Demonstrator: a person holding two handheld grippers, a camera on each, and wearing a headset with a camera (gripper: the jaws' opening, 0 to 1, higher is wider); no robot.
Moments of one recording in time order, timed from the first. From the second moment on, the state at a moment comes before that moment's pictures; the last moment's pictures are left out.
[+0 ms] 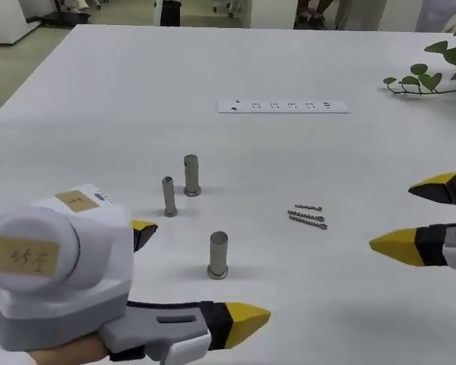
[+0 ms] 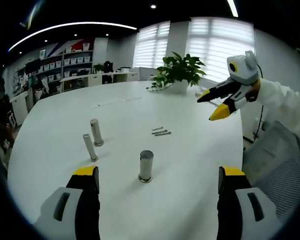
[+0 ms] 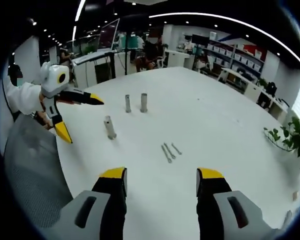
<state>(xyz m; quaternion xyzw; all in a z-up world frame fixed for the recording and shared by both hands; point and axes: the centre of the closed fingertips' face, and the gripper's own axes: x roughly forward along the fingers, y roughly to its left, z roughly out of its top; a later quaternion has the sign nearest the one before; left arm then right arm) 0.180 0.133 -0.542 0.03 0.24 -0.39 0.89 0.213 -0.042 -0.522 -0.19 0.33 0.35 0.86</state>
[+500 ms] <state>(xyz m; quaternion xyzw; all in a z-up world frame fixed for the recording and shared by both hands) 0.175 0.161 -0.535 -0.01 0.24 -0.38 0.89 0.242 -0.009 -0.566 -0.28 0.36 0.41 0.79</state>
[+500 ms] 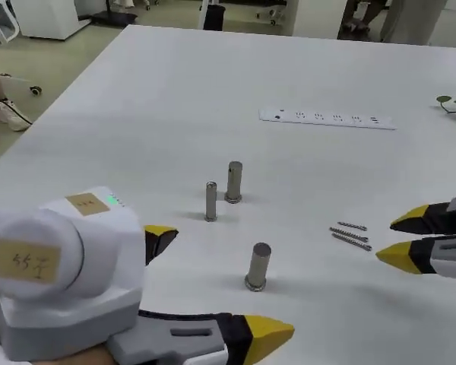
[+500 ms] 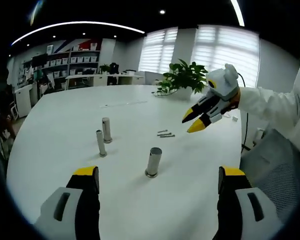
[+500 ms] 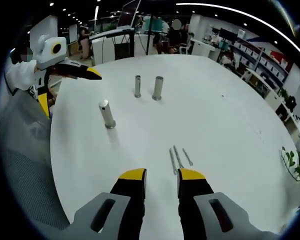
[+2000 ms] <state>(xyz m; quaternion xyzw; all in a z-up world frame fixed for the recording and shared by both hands) 0.160 0.175 -0.556 0.06 0.29 -0.38 0.88 0.272 -0.011 -0.616 -0.33 0.41 0.44 0.72</state>
